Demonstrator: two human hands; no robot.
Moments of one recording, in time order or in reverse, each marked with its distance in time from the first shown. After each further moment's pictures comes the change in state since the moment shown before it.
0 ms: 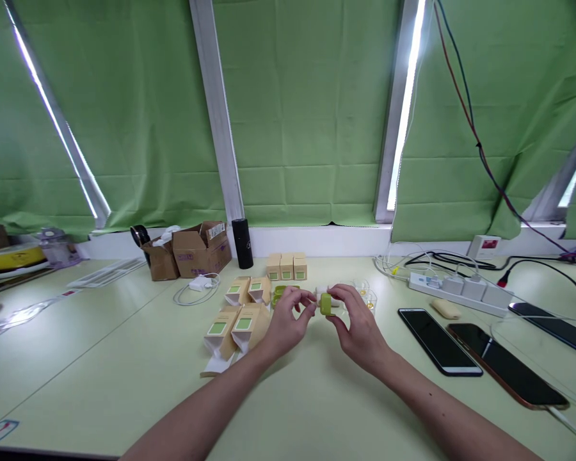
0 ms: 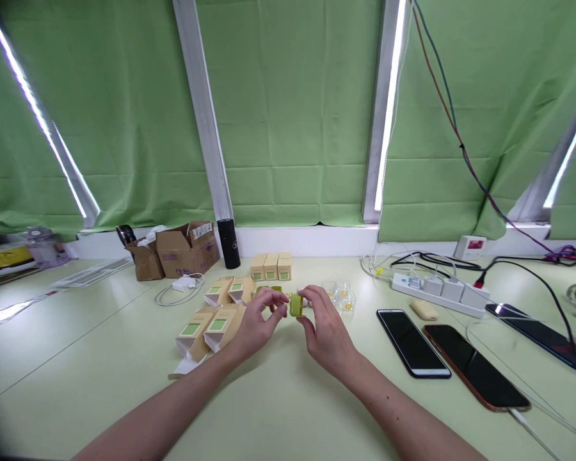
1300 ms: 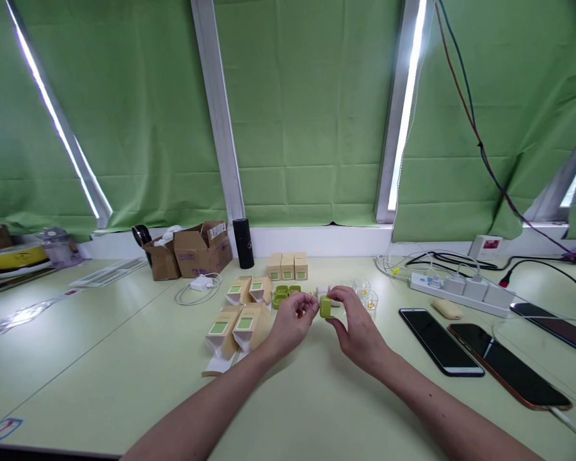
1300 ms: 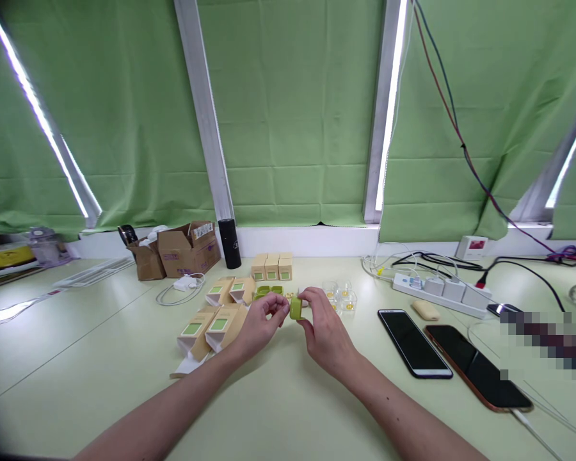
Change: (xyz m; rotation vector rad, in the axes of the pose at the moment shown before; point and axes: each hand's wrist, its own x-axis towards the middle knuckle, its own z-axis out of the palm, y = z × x) left_hand -0.001 0.006 0.006 -0.151 -0.052 -0.150; right_hand -0.001 0.002 0.003 0.003 -0.028 -0.015
